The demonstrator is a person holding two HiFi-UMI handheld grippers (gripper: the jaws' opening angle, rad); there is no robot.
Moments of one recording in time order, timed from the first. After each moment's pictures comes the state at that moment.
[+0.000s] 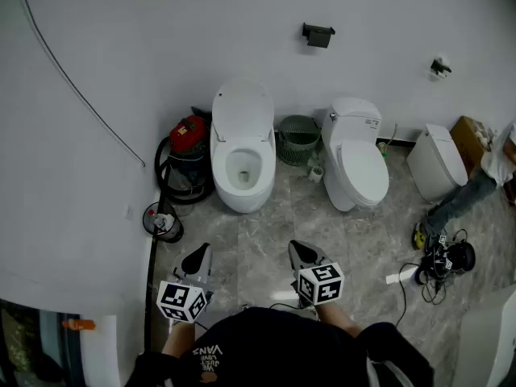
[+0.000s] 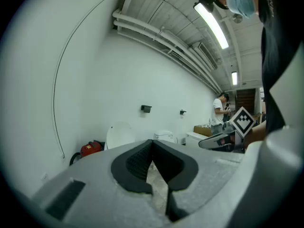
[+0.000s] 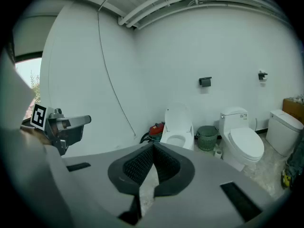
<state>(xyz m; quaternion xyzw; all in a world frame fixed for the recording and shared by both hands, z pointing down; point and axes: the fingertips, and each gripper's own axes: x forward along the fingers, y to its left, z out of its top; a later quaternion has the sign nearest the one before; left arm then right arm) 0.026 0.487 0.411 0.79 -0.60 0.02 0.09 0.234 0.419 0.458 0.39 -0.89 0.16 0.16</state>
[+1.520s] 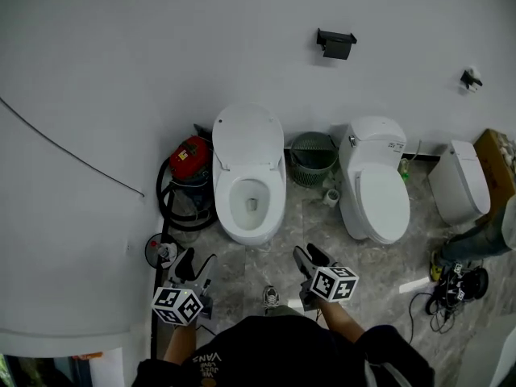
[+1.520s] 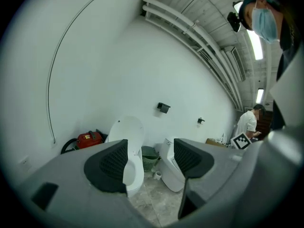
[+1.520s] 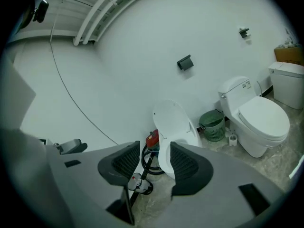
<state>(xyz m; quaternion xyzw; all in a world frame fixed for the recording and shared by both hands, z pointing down) -0.030 0.252 0.428 0.74 -0.64 -0.04 0.20 0.227 0.156 0.494 0.39 -0.85 0.34 0.07</state>
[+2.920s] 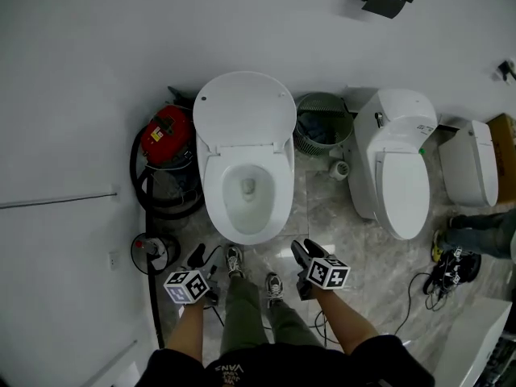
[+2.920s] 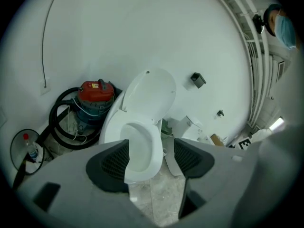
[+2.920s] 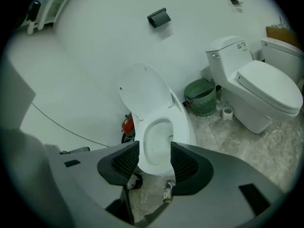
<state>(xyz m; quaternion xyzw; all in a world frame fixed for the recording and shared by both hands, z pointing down) -0.124 0.050 0.703 0.67 -0.59 0.00 0.44 0.147 -0.017 0.717 0.43 -0.76 0.45 0.17</state>
